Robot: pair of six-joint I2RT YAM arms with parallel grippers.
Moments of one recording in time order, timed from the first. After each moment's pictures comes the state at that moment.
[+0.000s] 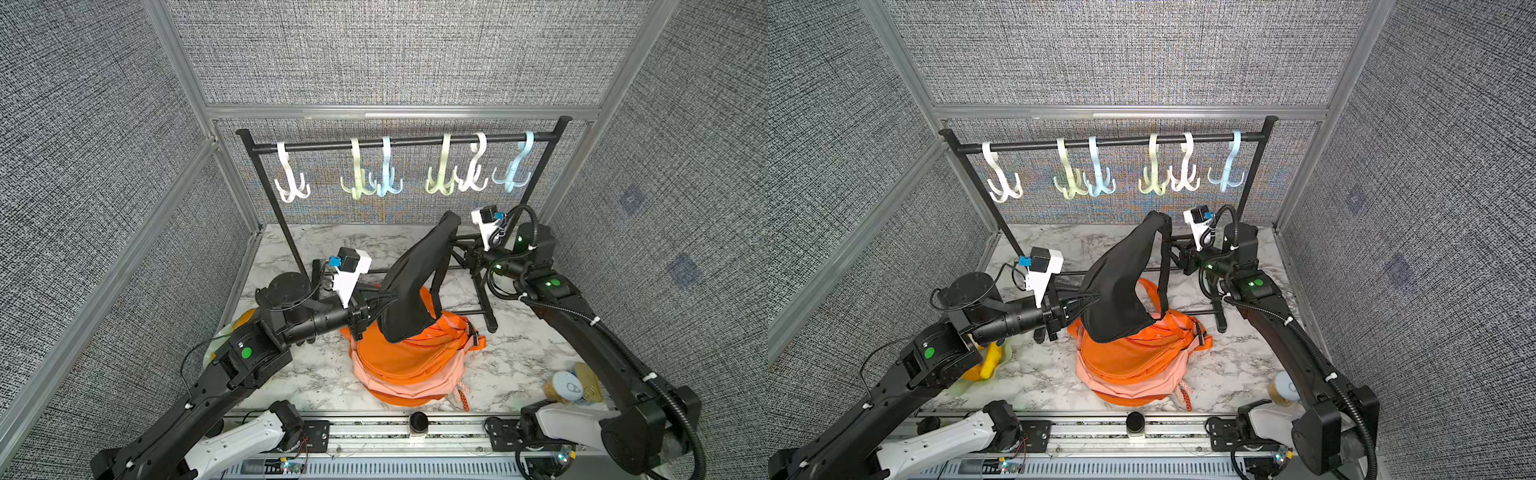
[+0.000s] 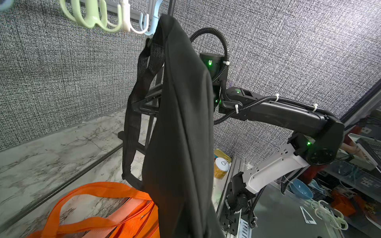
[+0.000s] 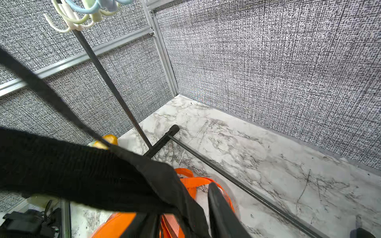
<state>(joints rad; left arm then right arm) -0.84 0.86 1.16 -0.38 0.40 -0.31 0.30 1.25 1.14 -0.09 -0.58 0.14</state>
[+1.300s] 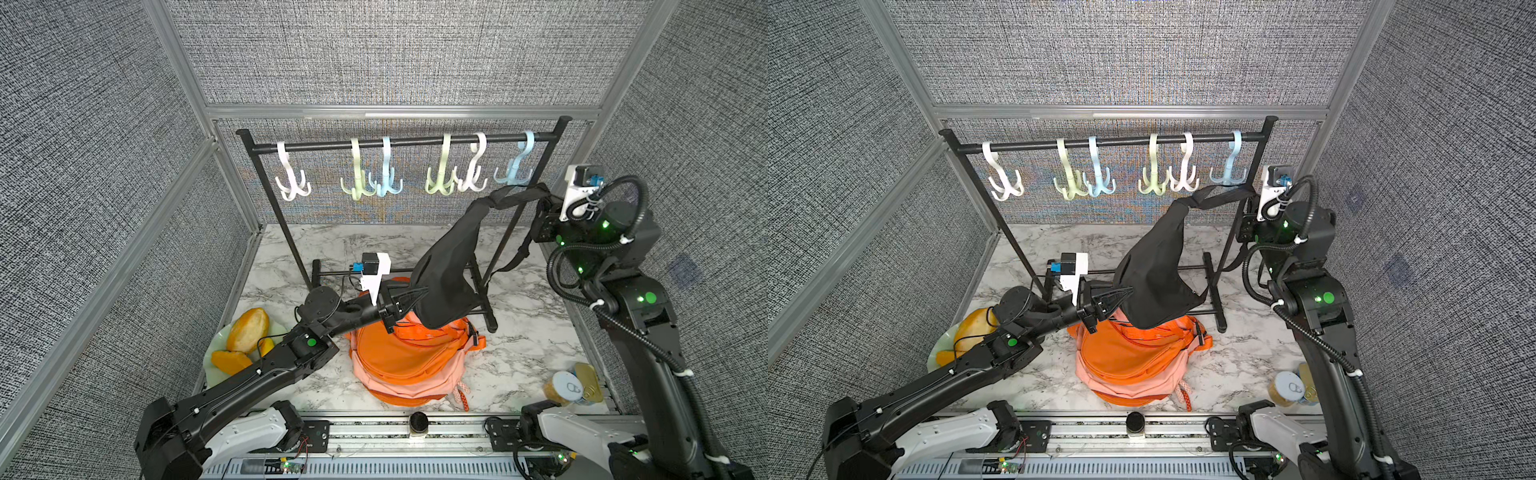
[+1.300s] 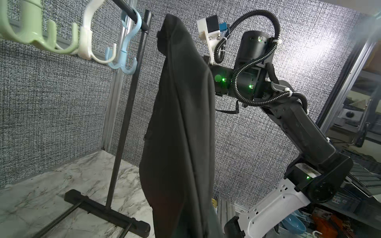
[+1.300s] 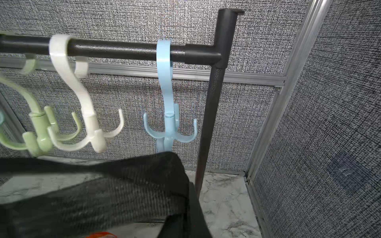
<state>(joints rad) -0.90 1.07 0.83 0.50 0.45 -0.45 0.23 1.14 1.63 -0.53 0.18 -0.05</state>
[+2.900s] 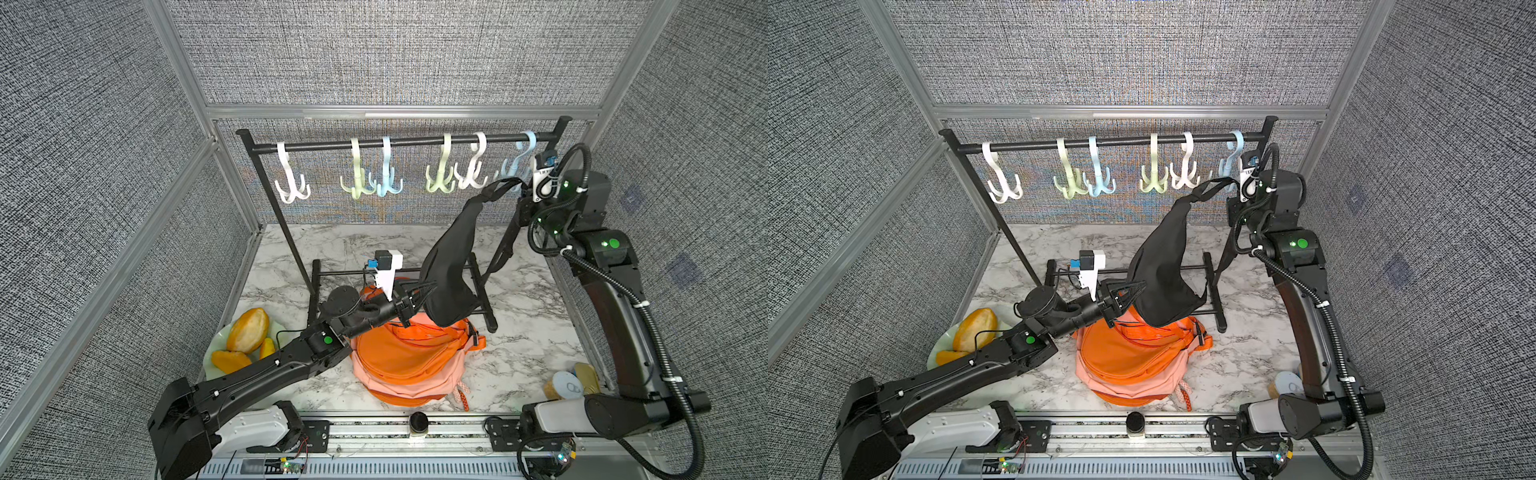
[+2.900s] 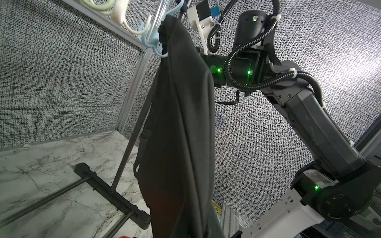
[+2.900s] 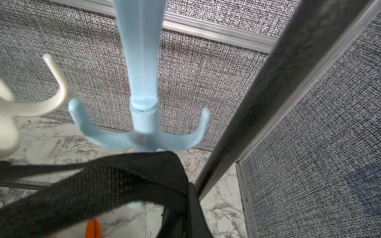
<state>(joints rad) -0.96 1.15 0.83 0.51 0.26 -0.54 0.16 1.39 1.78 -0.65 0.15 -0.15</state>
